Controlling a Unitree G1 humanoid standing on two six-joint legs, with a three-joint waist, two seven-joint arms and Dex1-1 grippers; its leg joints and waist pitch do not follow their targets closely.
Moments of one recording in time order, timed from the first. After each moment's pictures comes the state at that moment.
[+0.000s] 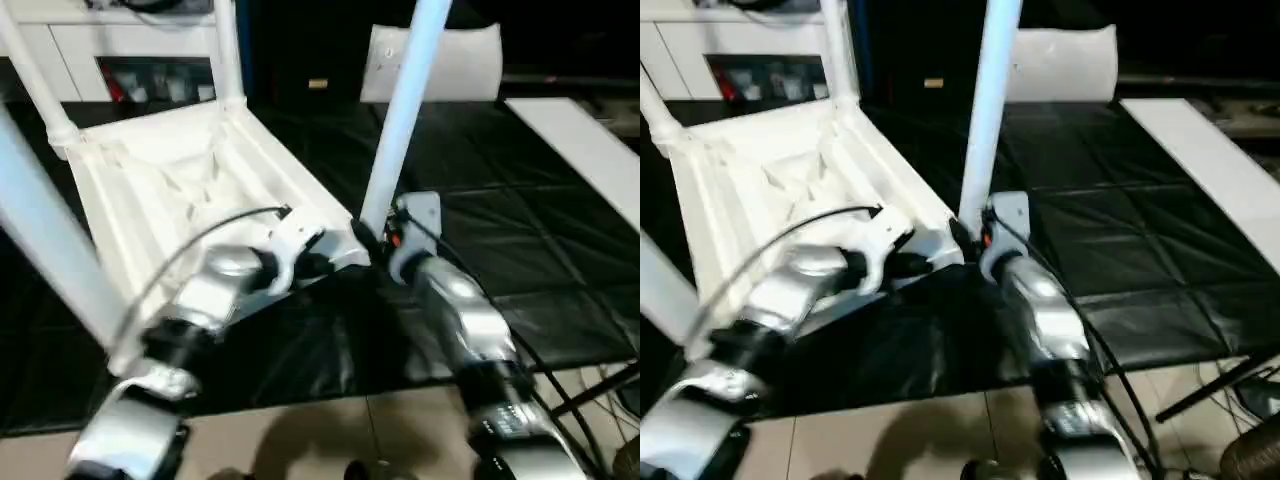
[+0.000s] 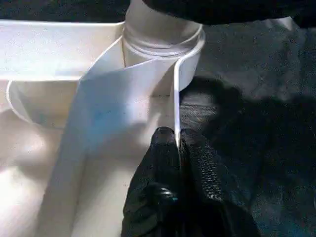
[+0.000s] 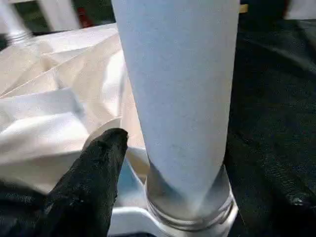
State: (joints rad) left arm -0.64 0.23 -0.22 0.56 0.04 0.31 -0.87; right arm -0.47 -0.02 -0.03 0.44 0.12 0.23 0.45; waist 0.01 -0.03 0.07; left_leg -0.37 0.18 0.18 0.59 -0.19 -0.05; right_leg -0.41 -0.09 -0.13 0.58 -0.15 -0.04
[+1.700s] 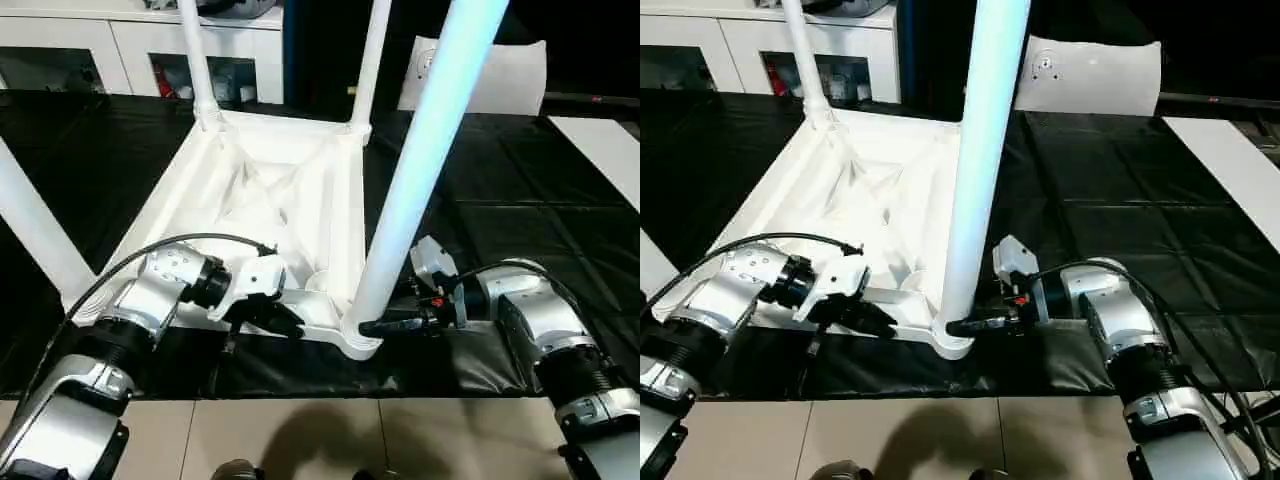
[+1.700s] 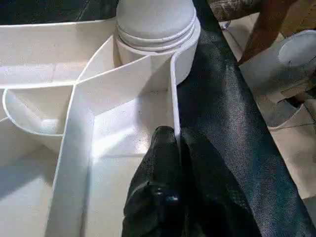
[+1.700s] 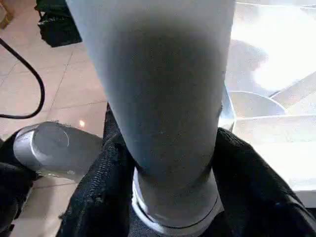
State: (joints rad) left arm -0.65 0.46 -0.35 0.68 -0.01 -0.16 -1.49; right arm -0.53 -0.41 0.22 0.54 0.21 0.09 1.47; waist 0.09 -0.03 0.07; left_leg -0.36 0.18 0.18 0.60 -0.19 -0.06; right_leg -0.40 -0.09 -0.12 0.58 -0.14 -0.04
